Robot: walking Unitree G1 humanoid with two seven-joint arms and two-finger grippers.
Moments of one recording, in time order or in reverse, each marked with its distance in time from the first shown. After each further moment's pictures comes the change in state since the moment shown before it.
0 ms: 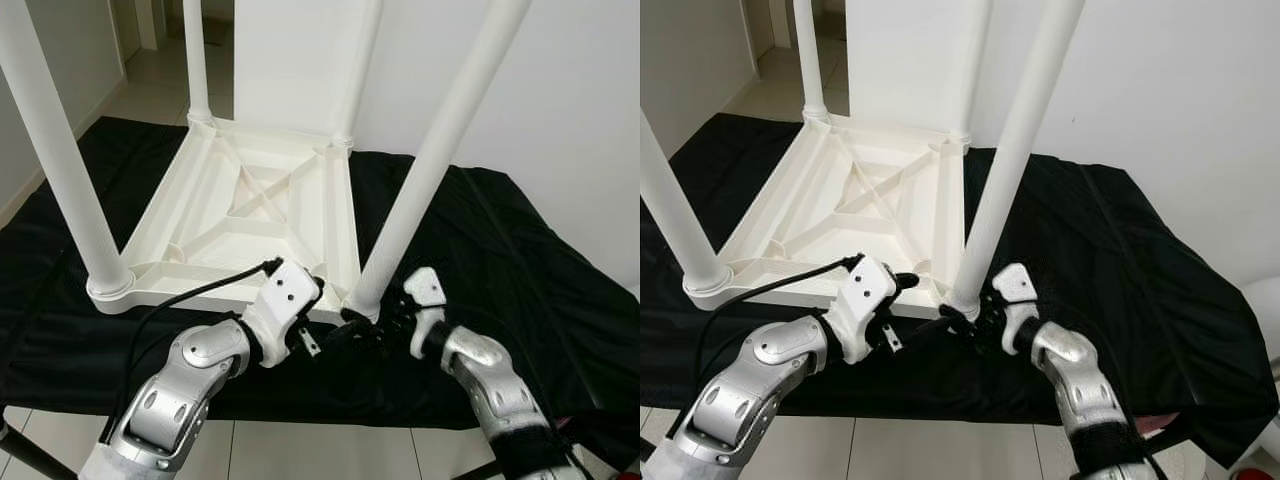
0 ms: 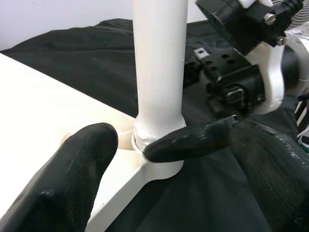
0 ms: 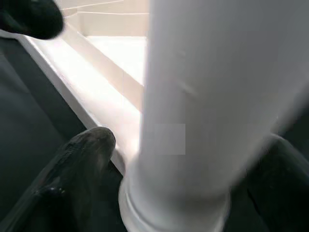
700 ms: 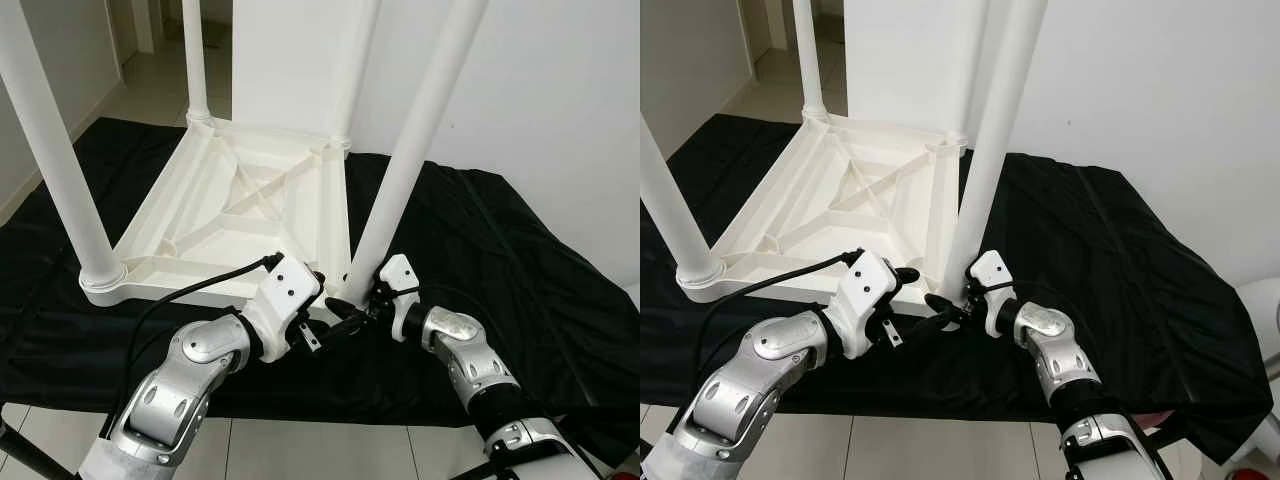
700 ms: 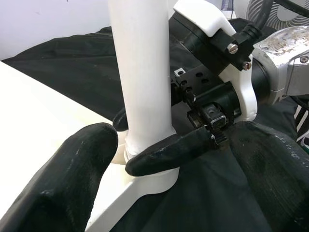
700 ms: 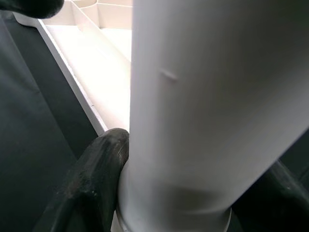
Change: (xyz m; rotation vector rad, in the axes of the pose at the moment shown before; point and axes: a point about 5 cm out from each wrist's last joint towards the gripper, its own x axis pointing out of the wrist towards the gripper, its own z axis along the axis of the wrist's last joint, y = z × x) left arm 0.001 0.002 0.004 0.013 -0.009 0.003; right arm 0.021 -0.004 -0.009 0.000 0.046 0.069
